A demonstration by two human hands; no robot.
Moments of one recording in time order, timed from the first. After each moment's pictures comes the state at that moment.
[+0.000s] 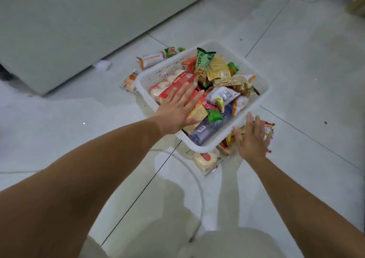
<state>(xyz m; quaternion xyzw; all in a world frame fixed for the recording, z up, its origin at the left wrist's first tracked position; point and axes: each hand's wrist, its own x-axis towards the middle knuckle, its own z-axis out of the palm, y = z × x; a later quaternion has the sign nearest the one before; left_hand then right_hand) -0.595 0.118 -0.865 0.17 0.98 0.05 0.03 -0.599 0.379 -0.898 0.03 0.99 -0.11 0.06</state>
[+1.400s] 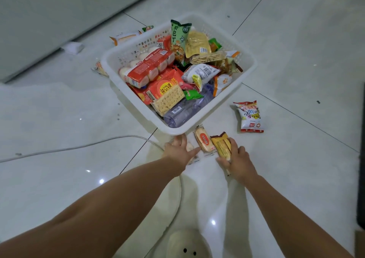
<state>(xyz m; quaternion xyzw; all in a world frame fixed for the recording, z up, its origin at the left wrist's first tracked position) -0.514 0.259 -0.962 0.13 0.94 -0.05 0.31 -0.541 0.470 -0.979 -0.01 0.96 -0.11 0.25</state>
